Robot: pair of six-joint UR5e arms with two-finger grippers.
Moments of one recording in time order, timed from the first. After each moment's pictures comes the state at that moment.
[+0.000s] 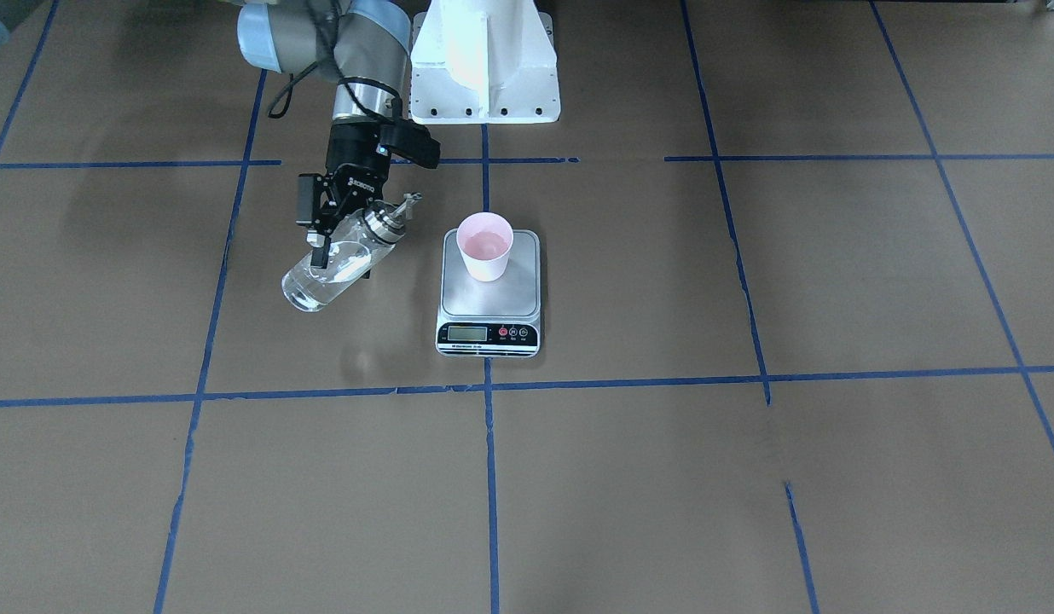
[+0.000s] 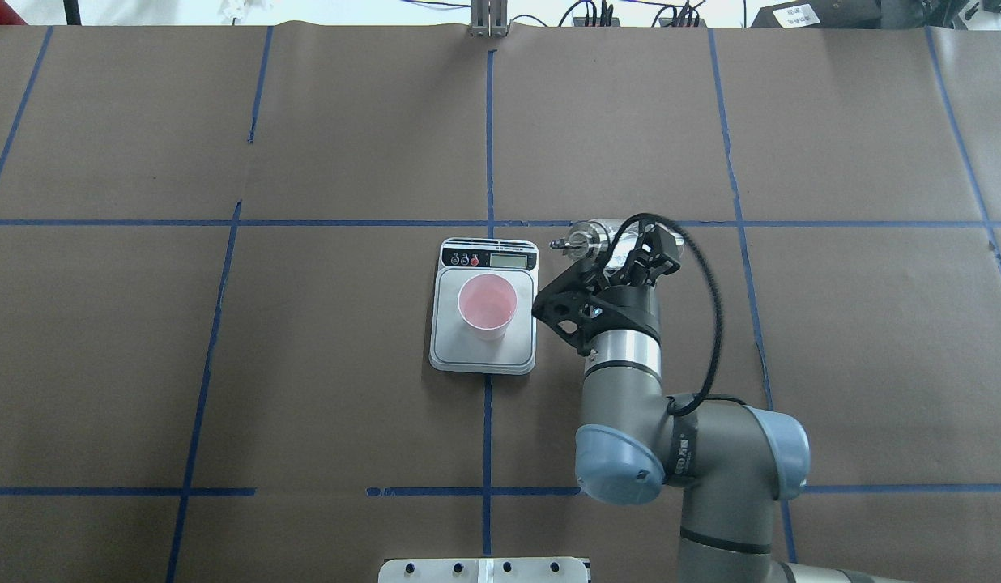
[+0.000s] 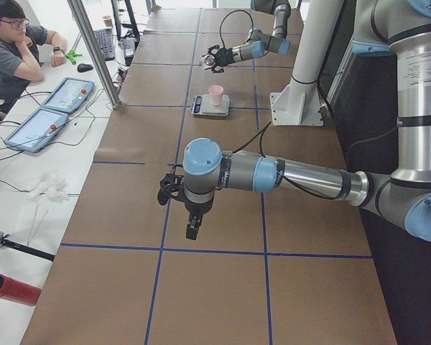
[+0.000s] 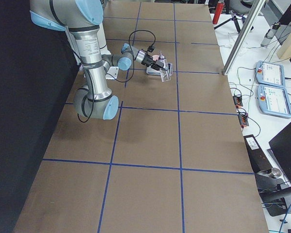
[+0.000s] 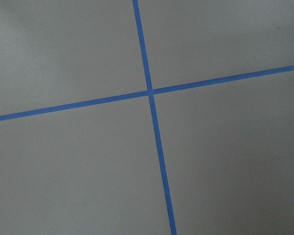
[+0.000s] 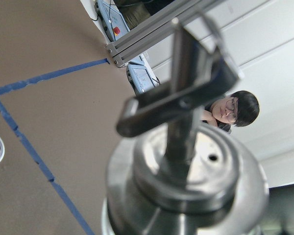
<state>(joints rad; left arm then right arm) -1.62 -1.44 -1.89 -1.51 -2.33 0.12 0.21 -1.13 1.81 -1.62 0.48 0.54</state>
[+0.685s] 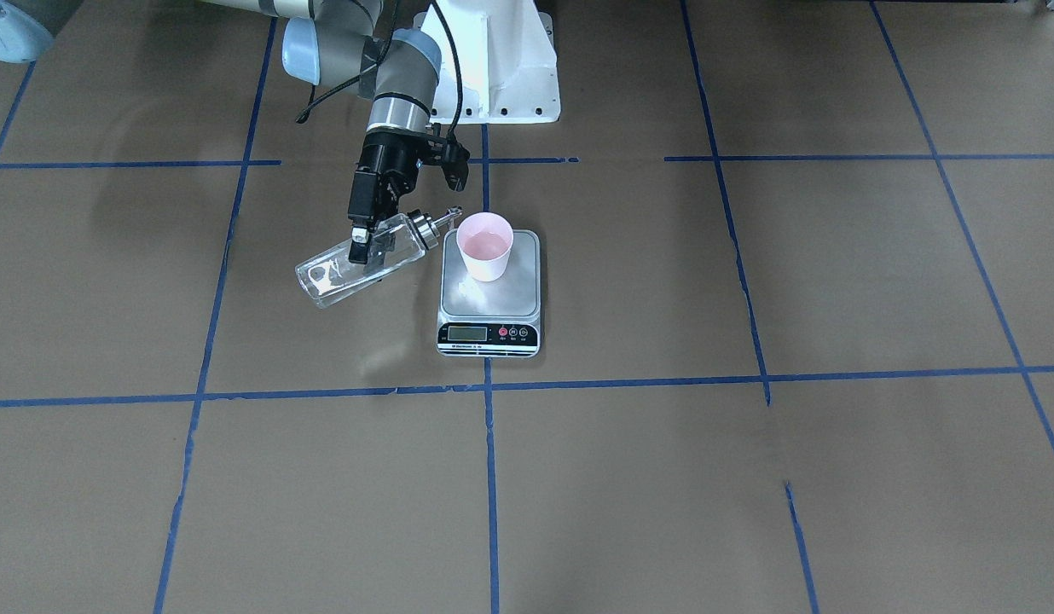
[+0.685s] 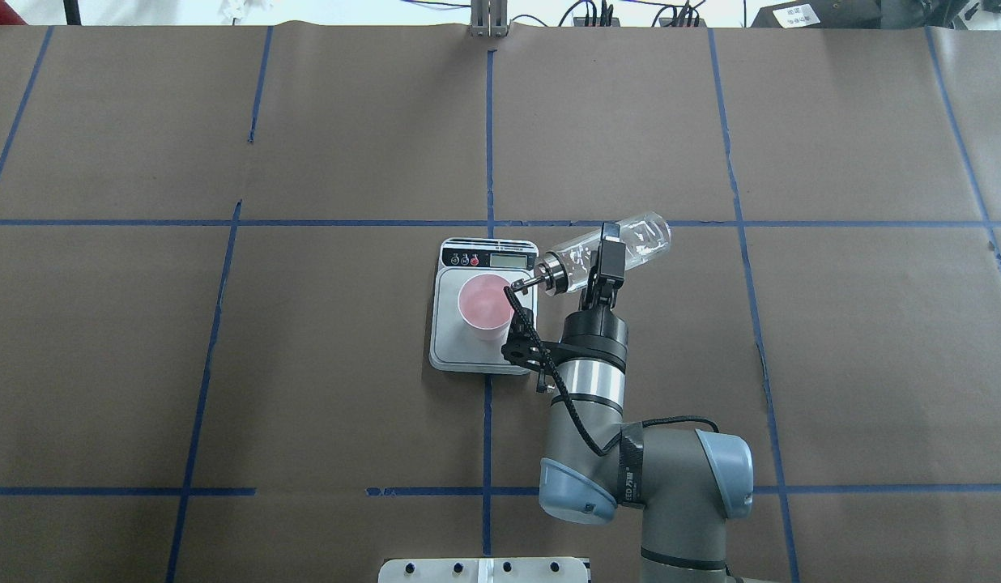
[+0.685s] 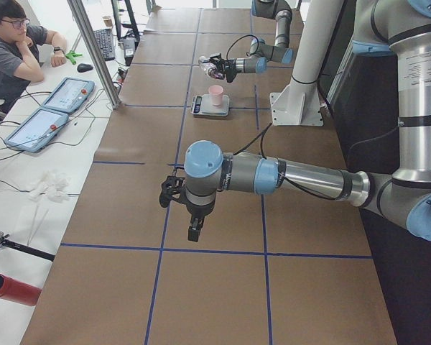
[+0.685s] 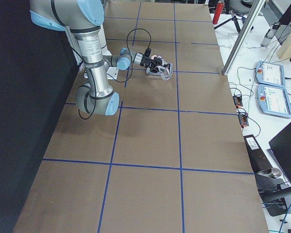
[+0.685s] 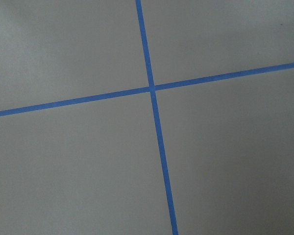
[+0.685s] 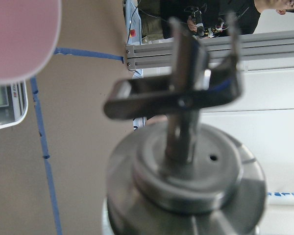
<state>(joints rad) -1.62 -1.42 -1.89 -1.51 -2.33 0.12 0.18 -1.08 1.71 -1.69 0.30 0.27</state>
